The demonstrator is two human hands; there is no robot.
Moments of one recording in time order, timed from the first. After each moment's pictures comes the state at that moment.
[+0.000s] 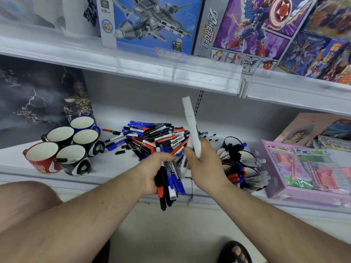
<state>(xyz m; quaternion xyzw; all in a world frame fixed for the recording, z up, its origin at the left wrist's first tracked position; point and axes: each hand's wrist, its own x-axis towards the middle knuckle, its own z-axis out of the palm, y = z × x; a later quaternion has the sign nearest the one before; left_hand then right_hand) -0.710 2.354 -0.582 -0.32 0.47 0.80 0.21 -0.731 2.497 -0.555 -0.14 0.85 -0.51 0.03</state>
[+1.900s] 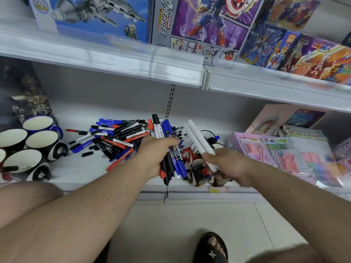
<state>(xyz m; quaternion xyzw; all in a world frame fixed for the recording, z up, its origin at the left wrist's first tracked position) -0.758 2.428 -0.558 -0.24 0.57 0.78 0.06 -0.778 2.625 -0.535 0.03 0.86 -0.43 0.28</state>
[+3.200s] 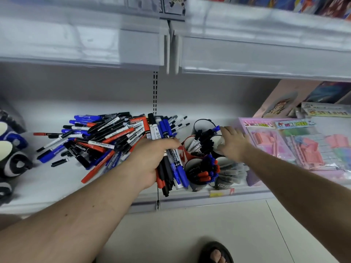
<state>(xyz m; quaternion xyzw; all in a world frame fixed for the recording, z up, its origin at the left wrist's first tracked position) -0.845 2.476 -0.601 -0.28 0.56 0.77 0.14 -0.965 2.723 -0.670 -0.08 0.99 0.01 0.14</state>
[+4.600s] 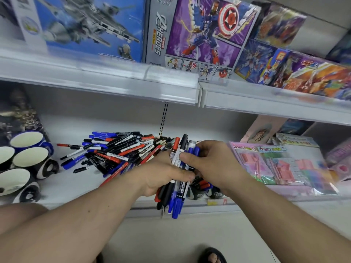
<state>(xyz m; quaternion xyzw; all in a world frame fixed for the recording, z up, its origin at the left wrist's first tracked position) -0.758 2.422 -0.546 0.08 0.64 0.73 0.23 -0.759 2.568 -0.490 -0.02 0.88 -0.47 0.07</state>
